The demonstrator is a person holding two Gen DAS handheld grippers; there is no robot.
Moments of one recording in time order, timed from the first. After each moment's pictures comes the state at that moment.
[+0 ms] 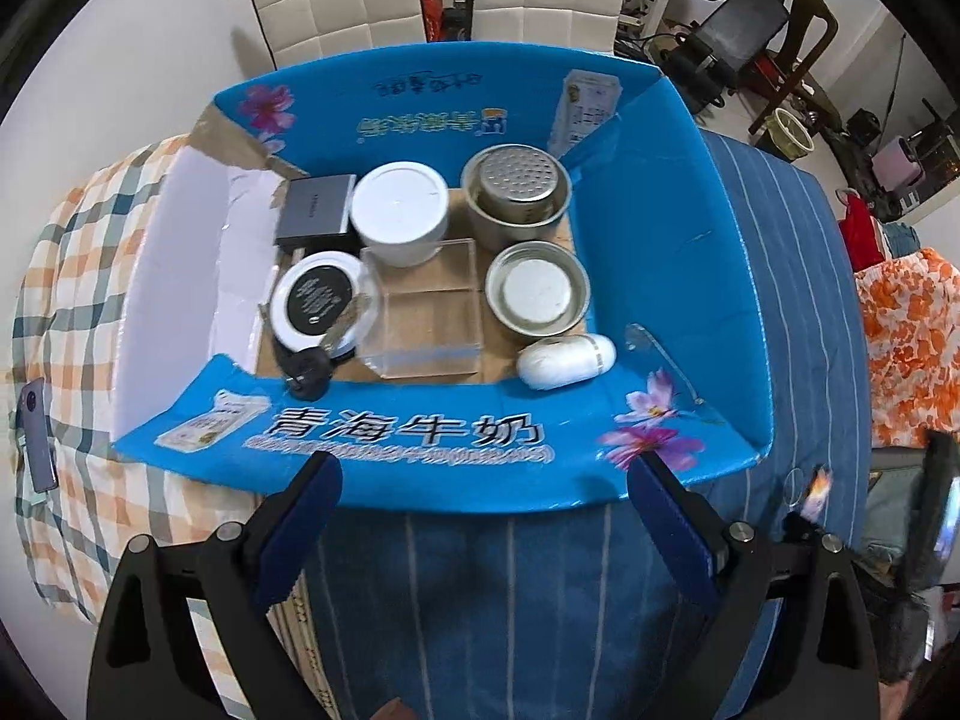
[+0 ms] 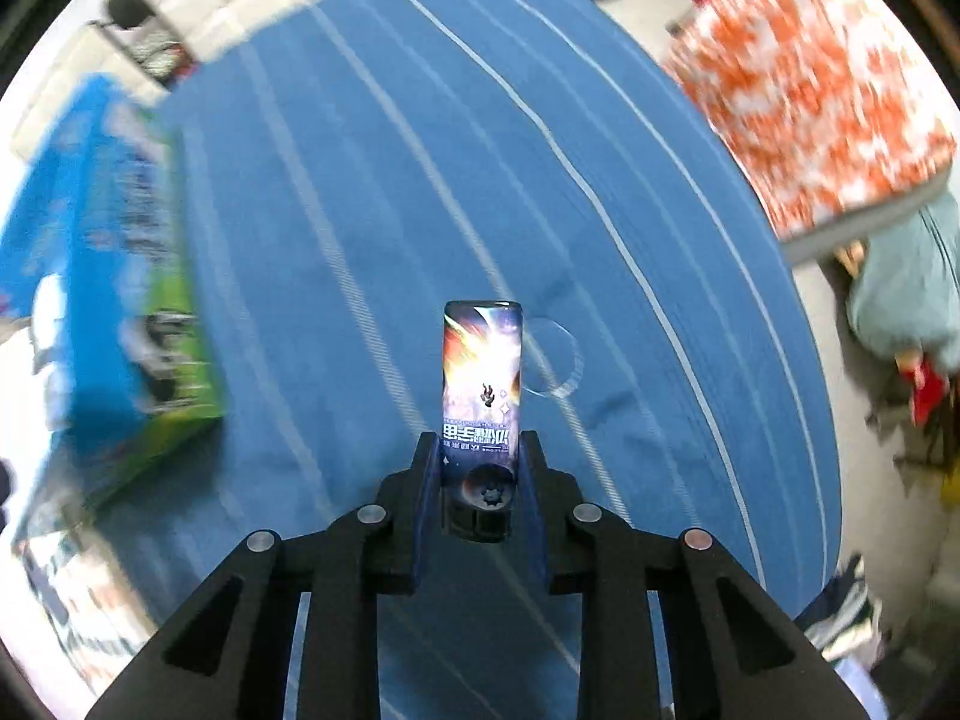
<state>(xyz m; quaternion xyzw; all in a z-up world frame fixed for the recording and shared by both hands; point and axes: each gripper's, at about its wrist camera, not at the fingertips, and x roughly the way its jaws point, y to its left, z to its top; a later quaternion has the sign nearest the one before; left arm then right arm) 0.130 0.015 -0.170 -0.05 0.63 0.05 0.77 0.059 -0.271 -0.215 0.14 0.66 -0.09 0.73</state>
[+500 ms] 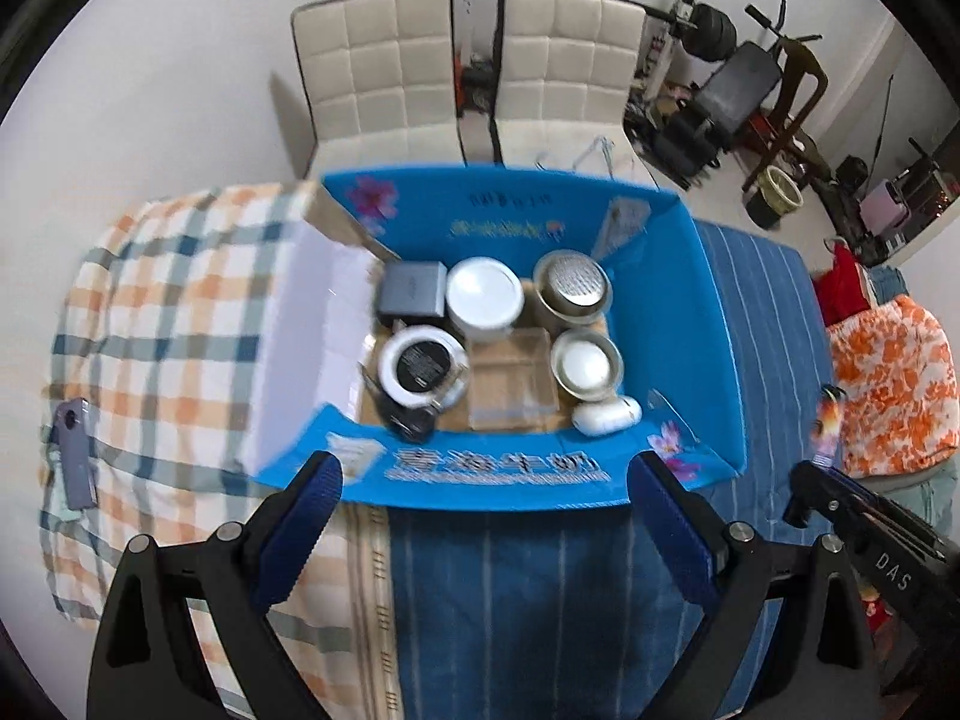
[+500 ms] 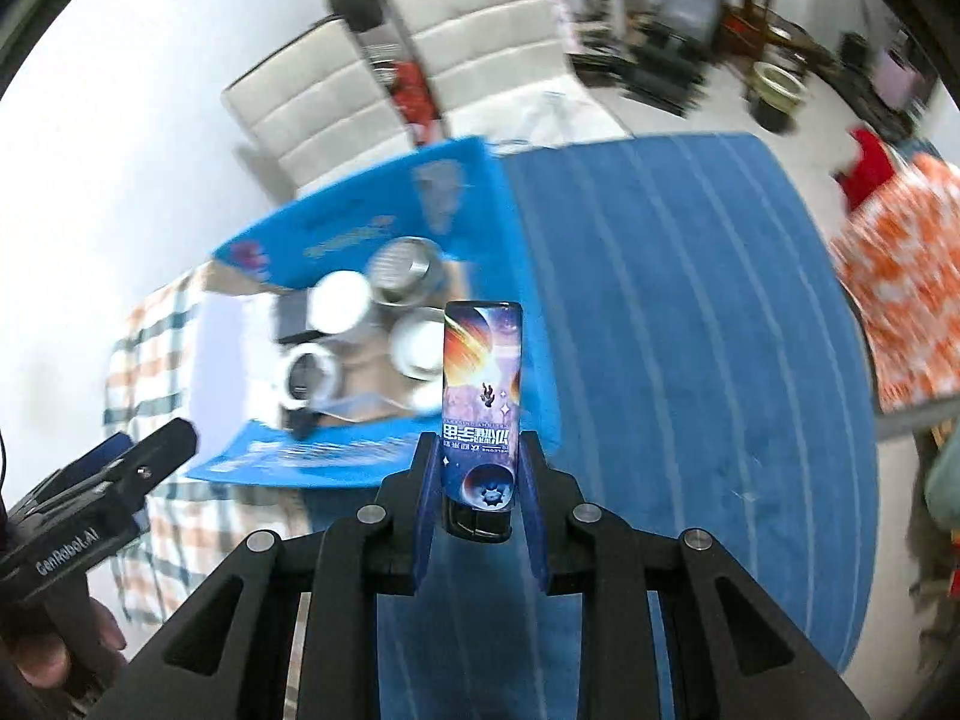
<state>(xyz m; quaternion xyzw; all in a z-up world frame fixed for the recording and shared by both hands) 0.115 0.076 -0.088 -0.06 0.57 0.06 0.82 0.098 -0.144 -0.086 0.11 0.58 0.11 0.80</state>
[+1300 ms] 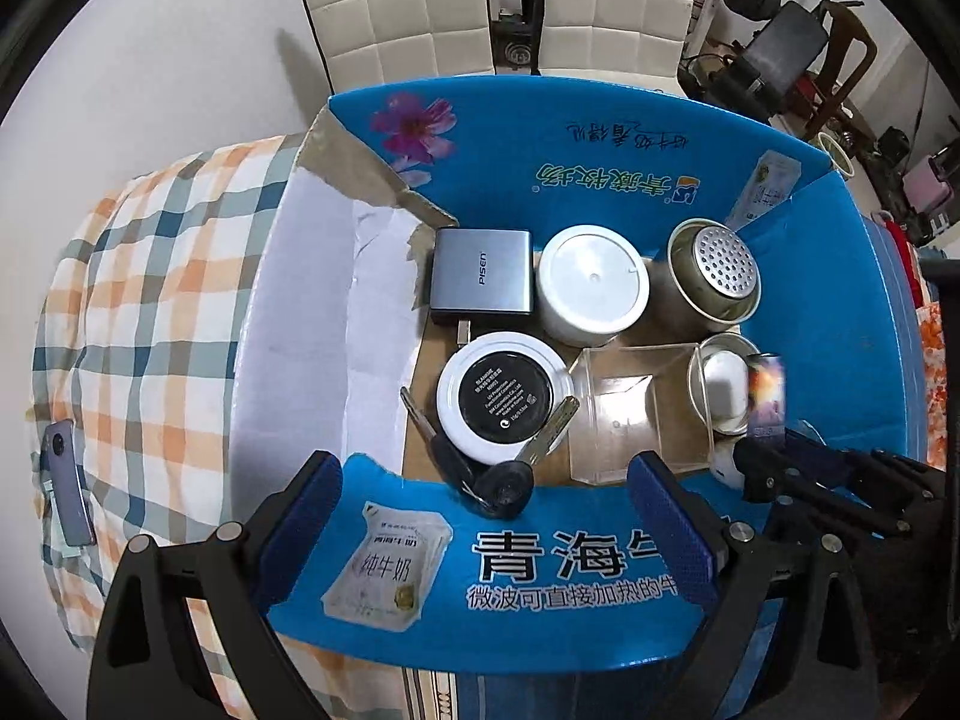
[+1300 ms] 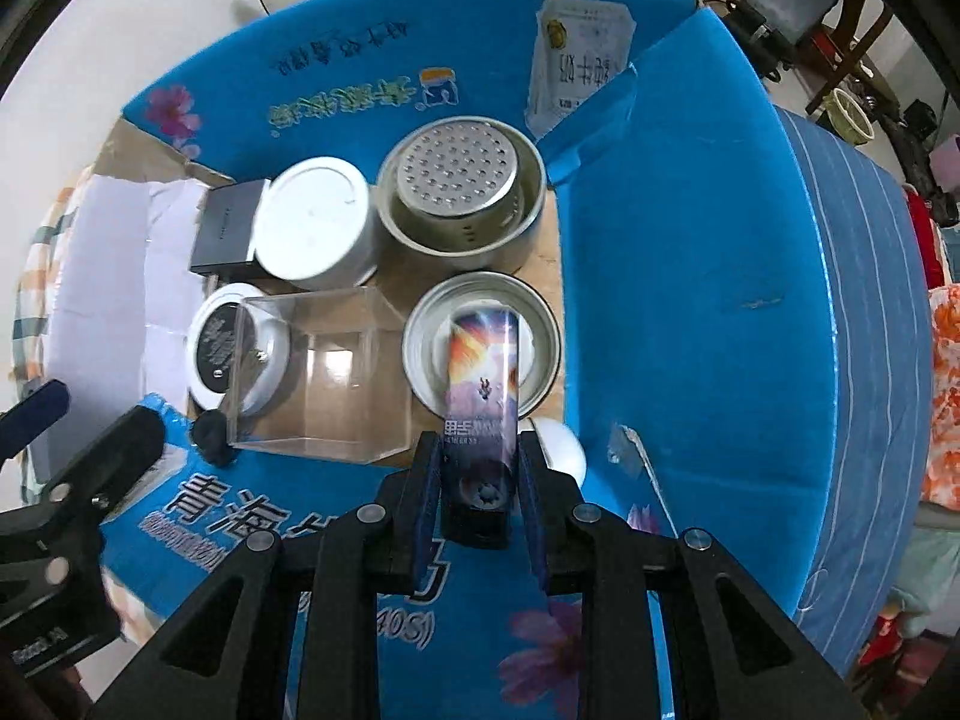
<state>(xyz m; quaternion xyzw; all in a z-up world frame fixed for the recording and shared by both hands) 0.169 0.124 -0.190 -0.04 0.62 0.08 0.78 0.181 -0.053 -0.238 -0.01 0.66 0.12 0.74</state>
